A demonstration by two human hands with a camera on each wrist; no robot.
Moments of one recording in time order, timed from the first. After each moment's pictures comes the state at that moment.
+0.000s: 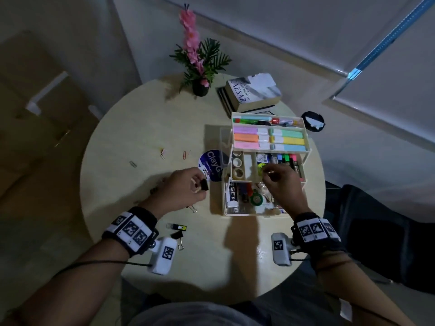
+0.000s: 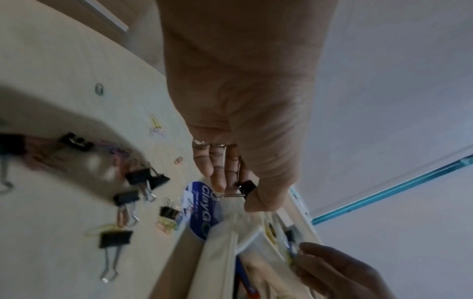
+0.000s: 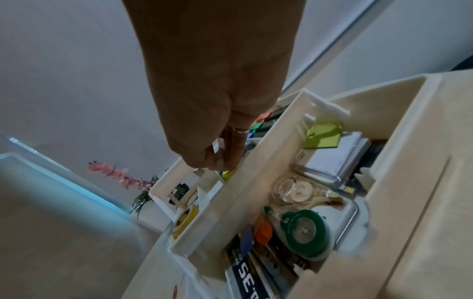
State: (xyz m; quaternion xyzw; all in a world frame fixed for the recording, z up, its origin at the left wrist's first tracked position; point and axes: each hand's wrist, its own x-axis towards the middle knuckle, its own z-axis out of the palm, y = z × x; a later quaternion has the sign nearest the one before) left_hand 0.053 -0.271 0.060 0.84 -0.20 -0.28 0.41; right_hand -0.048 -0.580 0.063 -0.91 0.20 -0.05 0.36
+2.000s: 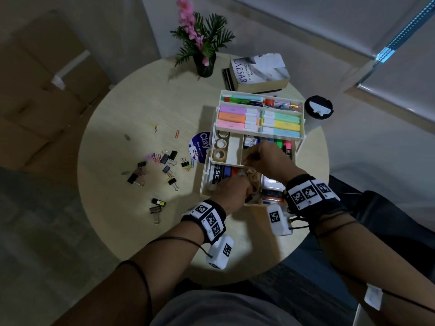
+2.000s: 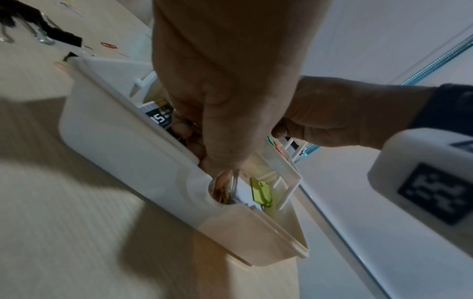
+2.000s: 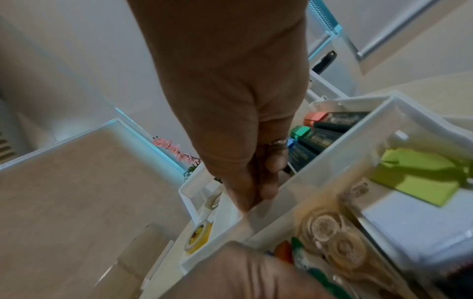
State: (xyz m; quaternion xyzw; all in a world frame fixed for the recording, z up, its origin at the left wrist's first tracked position) left_hand -0.048 -0.479 0.011 0.91 -0.23 -0.29 0.20; right_hand -0.007 -0.638 0.062 -0.94 -0.05 0.14 0.30
